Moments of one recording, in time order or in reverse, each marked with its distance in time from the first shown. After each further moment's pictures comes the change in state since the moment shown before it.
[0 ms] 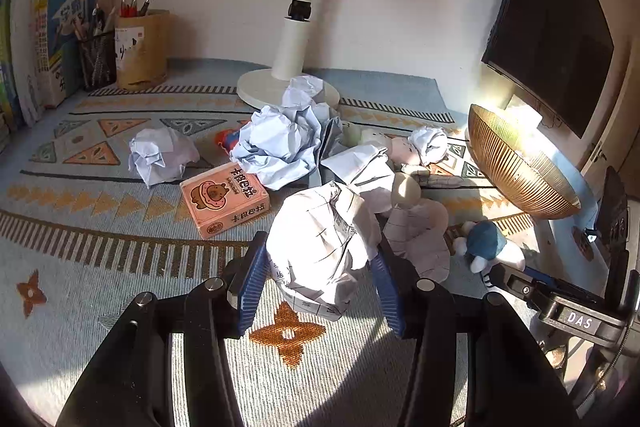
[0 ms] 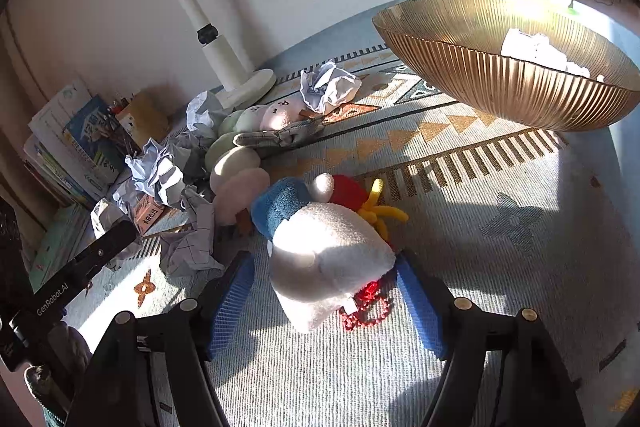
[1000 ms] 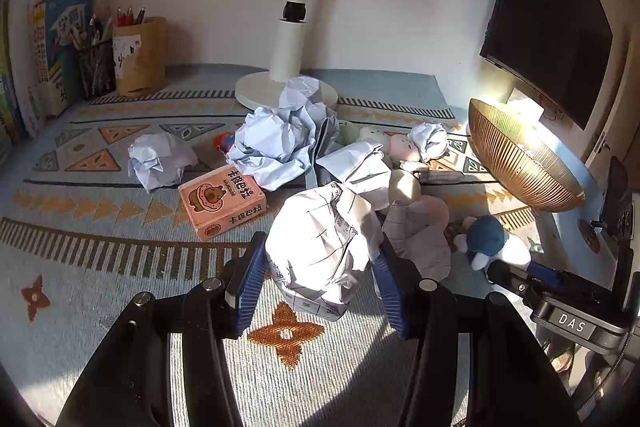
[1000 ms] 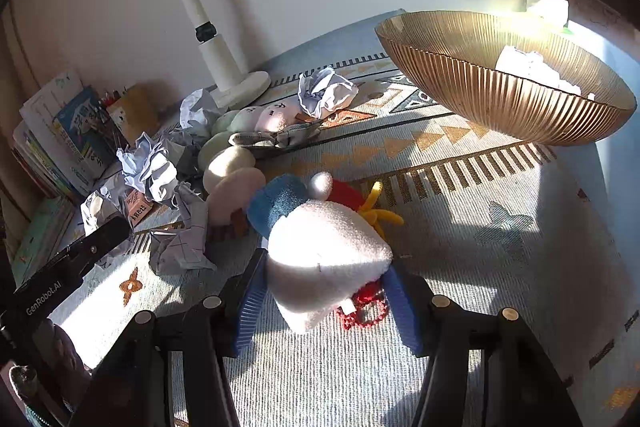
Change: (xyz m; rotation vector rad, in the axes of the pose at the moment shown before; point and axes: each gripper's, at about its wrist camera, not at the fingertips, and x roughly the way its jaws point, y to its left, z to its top) left arm -0.001 -0.007 -0.001 0.034 0.000 0.026; right arm -0.004 0.006 -0.002 -0.037 -0.034 -0.071
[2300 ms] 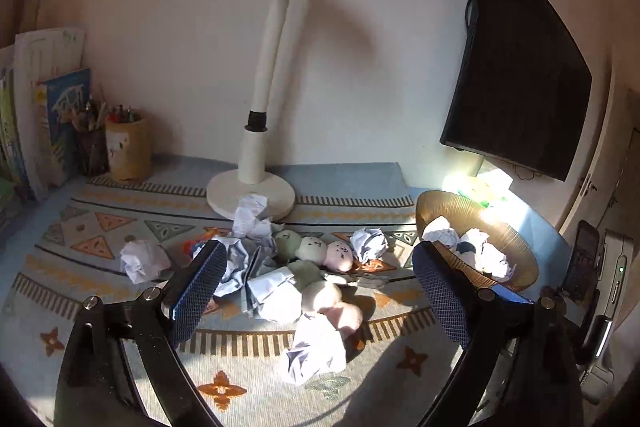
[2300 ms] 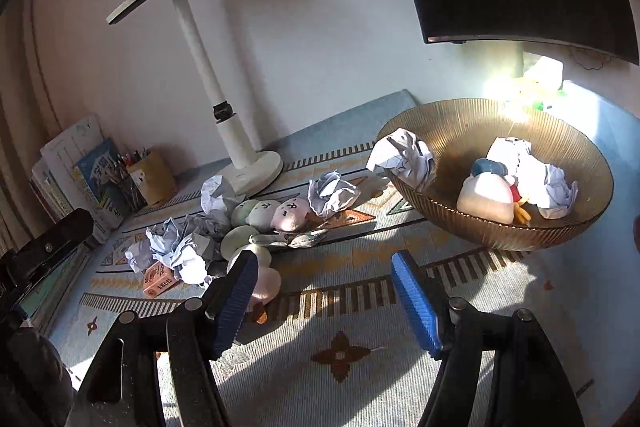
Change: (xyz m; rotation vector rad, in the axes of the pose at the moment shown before) left arm -0.067 -0.045 0.050 -0.035 -0.241 0.017; right arm -0.031 0.011 0.042 -0.048 -0.194 0.028
